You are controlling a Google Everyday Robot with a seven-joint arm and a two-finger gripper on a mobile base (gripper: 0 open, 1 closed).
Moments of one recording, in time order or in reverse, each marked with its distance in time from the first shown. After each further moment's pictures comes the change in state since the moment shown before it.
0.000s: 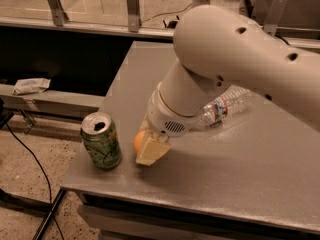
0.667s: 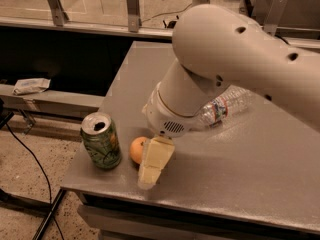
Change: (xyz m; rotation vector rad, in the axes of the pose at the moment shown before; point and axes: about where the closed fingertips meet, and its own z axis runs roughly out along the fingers) arm -0.002 0.001 -0.001 0.002 0.001 -0.005
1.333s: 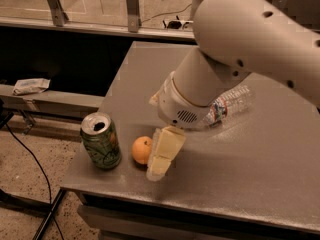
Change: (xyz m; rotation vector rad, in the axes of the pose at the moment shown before) arm 0.006 -0.008 -0.021 0.002 -0.044 0.008
